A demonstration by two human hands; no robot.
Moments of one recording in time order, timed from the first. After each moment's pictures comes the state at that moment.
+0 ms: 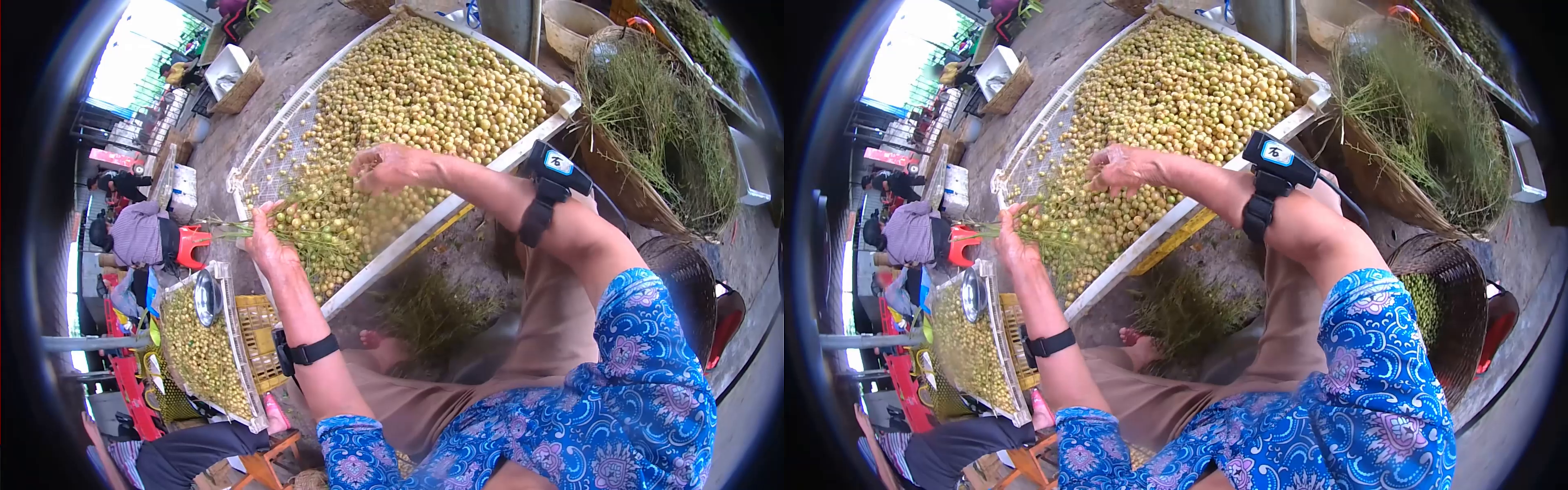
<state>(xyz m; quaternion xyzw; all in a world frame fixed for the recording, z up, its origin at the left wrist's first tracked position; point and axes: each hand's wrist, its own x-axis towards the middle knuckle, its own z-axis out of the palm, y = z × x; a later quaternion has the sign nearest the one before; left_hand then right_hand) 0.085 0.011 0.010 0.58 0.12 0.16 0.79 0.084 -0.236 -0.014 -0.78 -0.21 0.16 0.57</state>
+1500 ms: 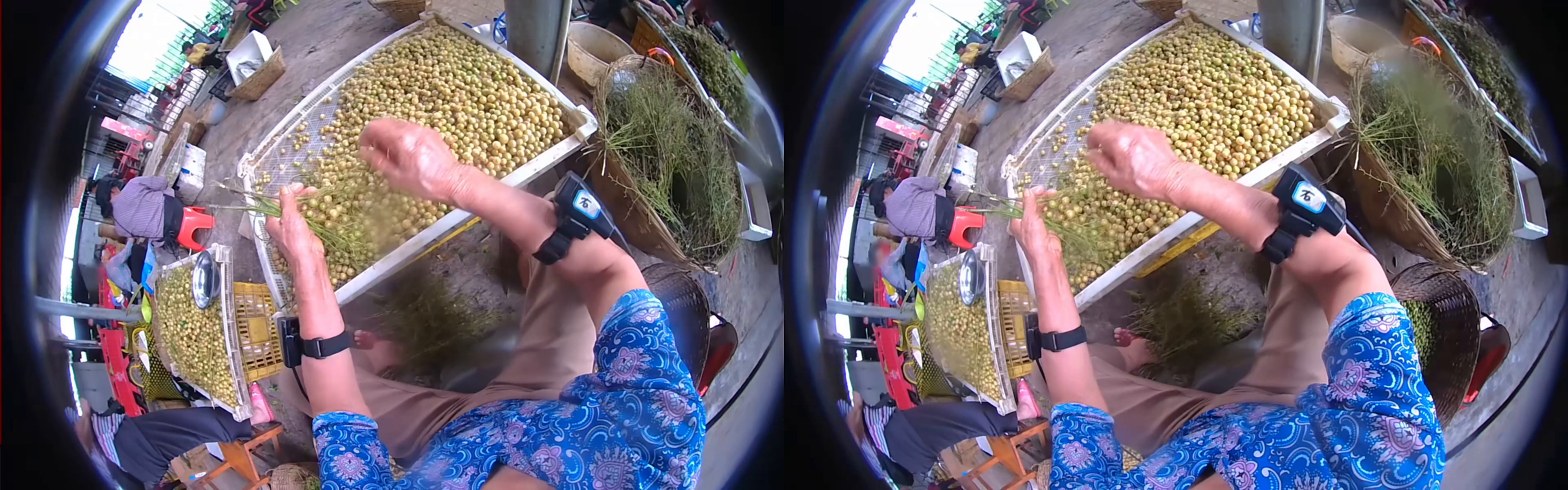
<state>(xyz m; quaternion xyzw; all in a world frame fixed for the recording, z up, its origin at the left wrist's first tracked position) 0.066 -0.026 0.018 0.65 0.09 0.22 0.72 0.059 -0.229 0.029 -0.84 -0.22 -0.21 0.44</state>
